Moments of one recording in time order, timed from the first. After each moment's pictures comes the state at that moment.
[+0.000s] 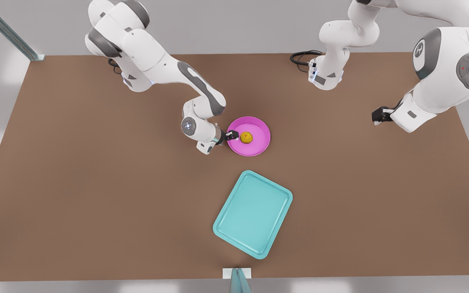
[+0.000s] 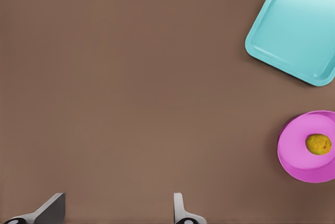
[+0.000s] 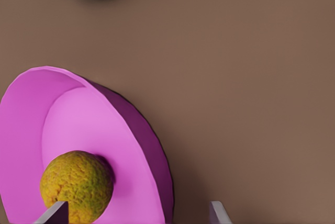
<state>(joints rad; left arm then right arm) -0.03 0.12 -0.07 -1.34 0.09 1.28 -0.02 0.54 0.58 0.31 -2.00 0.72 2.66 0.01</state>
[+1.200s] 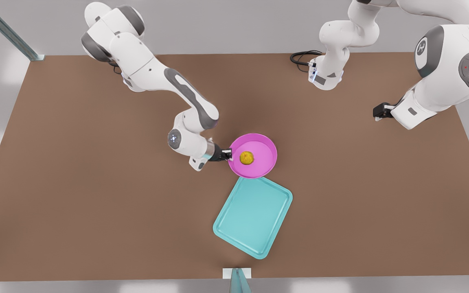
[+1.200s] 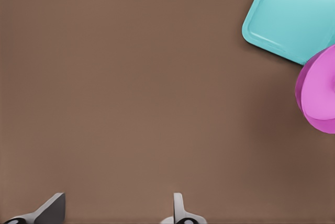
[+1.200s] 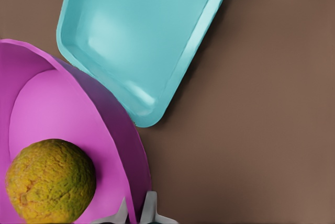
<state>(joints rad) -0.03 0.11 -0.07 -1.34 0.09 1.24 0.04 0.41 0.61 0.31 -1.77 0.74 2.60 -0.01</state>
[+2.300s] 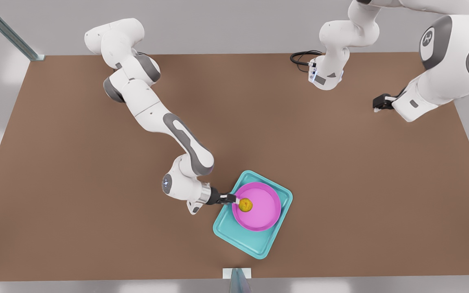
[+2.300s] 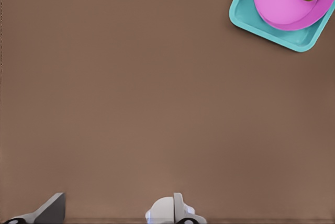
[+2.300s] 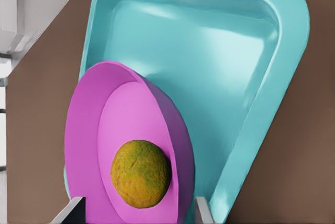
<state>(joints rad) -0.03 0.11 -0.07 -1.29 0.05 1.14 0.05 0.40 1.09 0.19 -1.05 0.74 2.46 0.04</state>
